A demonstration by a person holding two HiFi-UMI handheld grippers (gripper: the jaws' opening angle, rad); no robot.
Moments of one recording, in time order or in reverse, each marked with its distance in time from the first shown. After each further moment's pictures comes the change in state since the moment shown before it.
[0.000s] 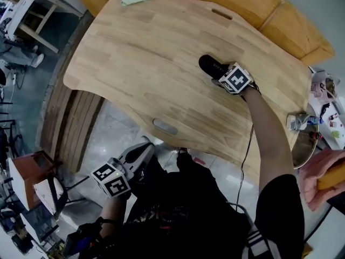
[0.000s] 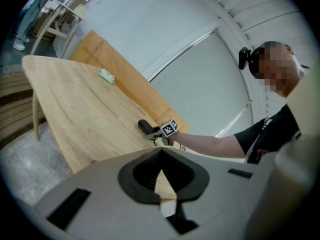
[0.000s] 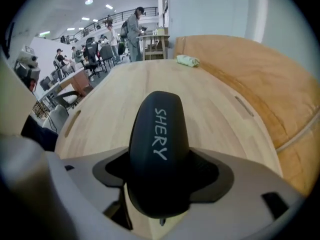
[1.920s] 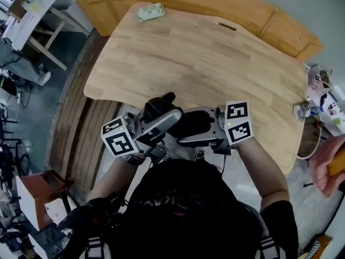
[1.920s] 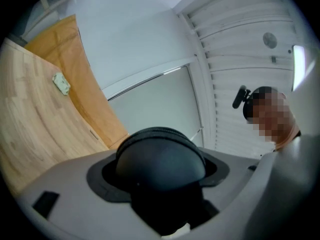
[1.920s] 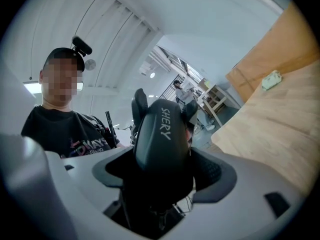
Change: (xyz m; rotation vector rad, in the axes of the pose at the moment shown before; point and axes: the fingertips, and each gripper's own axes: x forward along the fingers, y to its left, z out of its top) left arm -0.032 -0.040 0.158 0.014 -0.198 -0.585; right arm -0.200 0.361 0.224 0.241 -0.793 0.920
